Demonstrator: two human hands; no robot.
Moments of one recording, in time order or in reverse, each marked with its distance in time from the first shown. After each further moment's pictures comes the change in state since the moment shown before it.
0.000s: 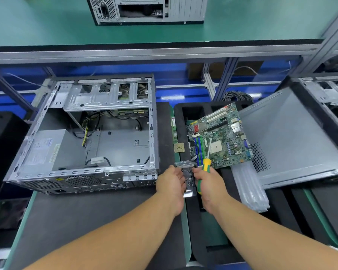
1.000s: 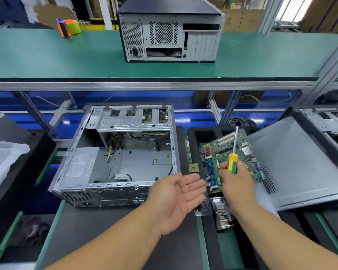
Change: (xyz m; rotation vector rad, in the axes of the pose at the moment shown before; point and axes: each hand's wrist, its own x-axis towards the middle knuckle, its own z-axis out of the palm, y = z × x) left_hand -0.076 0.078 -0.055 0.069 -0.470 -0.061; right_hand -0.057 -0.090 0.011 -0.254 0.202 -0.471
